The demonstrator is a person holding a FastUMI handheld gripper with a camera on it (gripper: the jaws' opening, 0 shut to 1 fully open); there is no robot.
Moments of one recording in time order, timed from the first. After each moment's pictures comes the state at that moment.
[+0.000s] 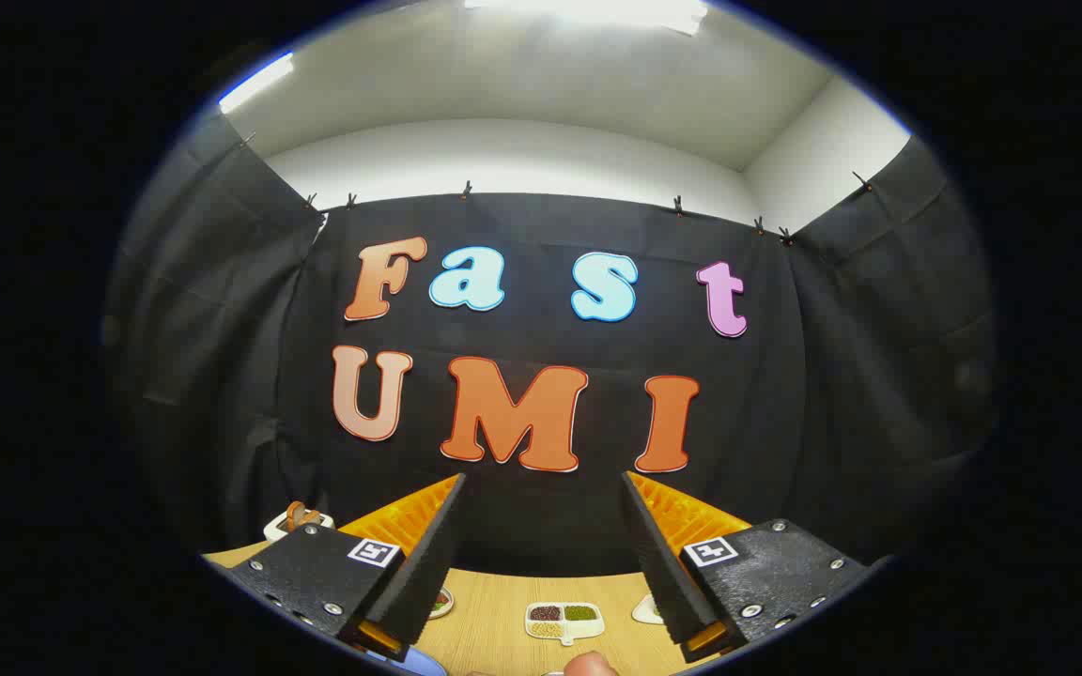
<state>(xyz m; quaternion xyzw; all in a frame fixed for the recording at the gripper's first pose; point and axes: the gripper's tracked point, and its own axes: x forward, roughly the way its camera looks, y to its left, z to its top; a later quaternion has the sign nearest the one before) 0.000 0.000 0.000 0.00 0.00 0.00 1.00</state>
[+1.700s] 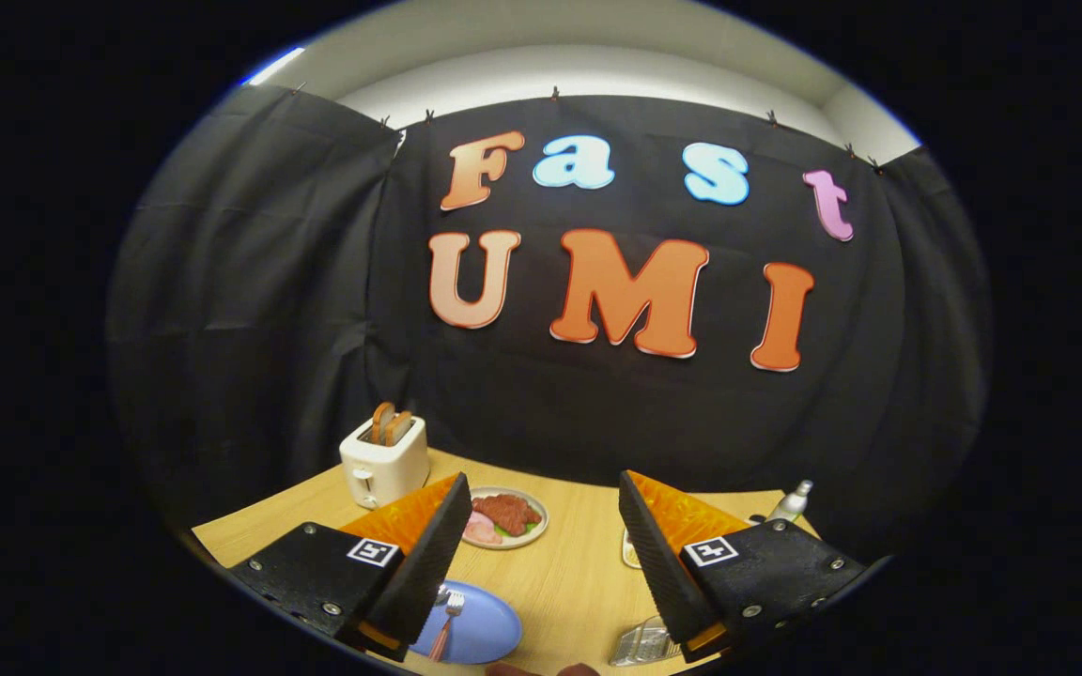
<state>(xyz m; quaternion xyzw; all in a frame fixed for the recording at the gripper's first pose) -0.034 0.144 -0.171 -0.01 0.19 0.15 0.97</state>
